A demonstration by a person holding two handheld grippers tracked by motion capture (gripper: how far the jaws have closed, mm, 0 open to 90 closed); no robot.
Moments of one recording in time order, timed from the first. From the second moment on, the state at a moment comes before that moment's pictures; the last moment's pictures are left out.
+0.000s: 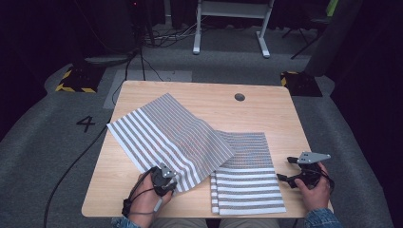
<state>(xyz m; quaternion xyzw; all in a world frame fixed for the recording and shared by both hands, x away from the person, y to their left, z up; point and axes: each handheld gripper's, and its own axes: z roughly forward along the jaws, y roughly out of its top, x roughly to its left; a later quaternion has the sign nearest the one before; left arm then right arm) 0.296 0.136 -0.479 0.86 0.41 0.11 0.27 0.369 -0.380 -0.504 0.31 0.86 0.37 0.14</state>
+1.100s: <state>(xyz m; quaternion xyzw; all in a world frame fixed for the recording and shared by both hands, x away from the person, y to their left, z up) 0.277 0.251 -0.460 0.71 0.62 0.15 0.29 0.370 -0.380 -0.504 0.31 0.86 0.38 0.14</state>
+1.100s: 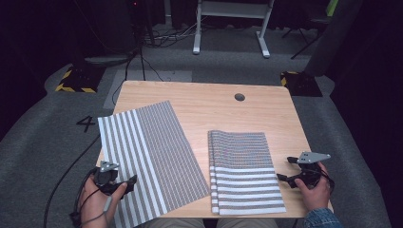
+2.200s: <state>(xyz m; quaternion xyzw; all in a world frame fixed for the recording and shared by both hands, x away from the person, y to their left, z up) 0.376 0.256 -0.489 0.79 0.52 0.16 0.27 0.369 -0.380 -0.504 0.31 0.86 0.37 0.14</state>
